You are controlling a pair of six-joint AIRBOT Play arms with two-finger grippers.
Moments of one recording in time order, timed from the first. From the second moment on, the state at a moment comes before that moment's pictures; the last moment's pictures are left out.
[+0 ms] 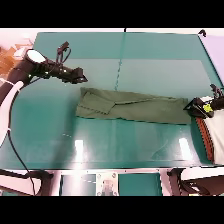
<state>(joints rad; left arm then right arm) -0.10 -1.61 1.46 0.78 -1.11 -1.22 -0.65 -1.63 1.19 -1.18 1.24 1.30</state>
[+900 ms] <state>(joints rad) -0.28 -1.68 1.46 0.73 -0.96 -1.19 -0.58 -1.68 1.41 -1.07 1.42 1.16</state>
